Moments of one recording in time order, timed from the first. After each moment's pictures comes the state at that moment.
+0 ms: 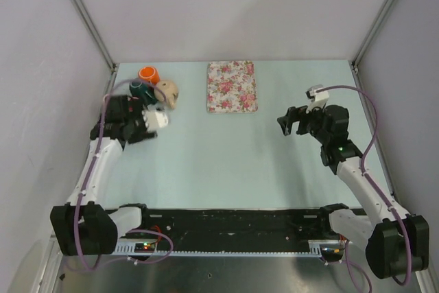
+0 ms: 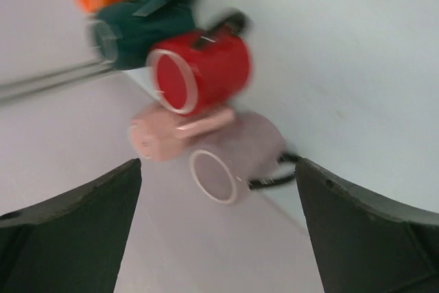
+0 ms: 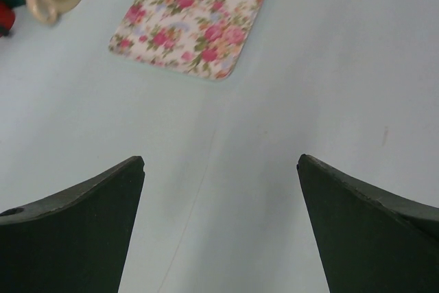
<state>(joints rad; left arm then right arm) 0.04 1.15 0.99 -0.53 0.14 1.17 0.18 1.00 0.66 0.08 -0.26 0.09</state>
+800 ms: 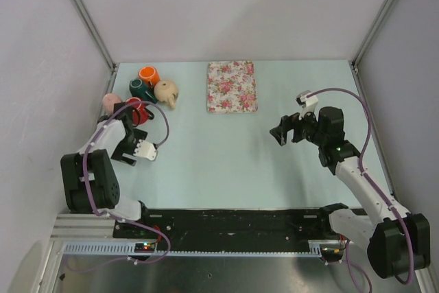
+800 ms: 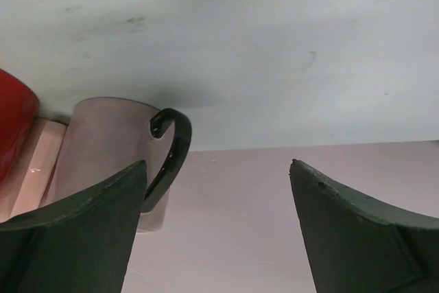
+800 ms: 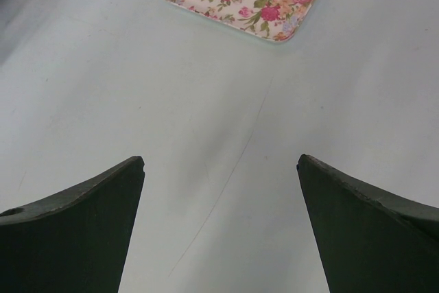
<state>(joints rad) 0.14 1.48 0.92 -0.85 -0.23 1.96 0.23 1.01 0.66 -0.04 -0.43 0.05</state>
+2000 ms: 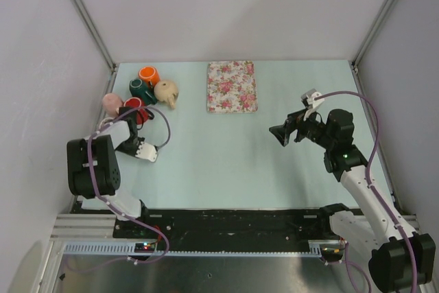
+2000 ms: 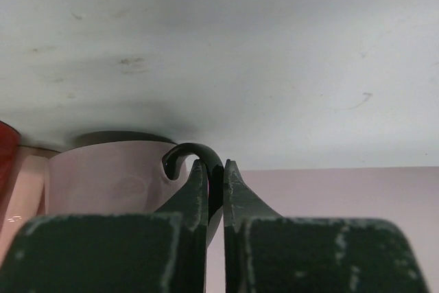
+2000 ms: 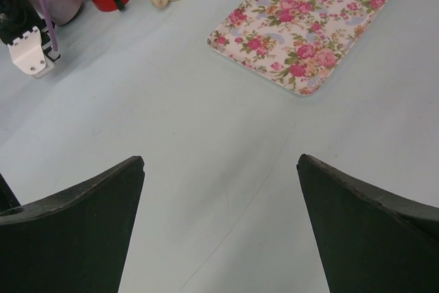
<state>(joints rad) 0.15 1.63 0.88 -0.62 -0.30 1.98 0.21 0.89 0.66 0.01 -0.55 0.05</state>
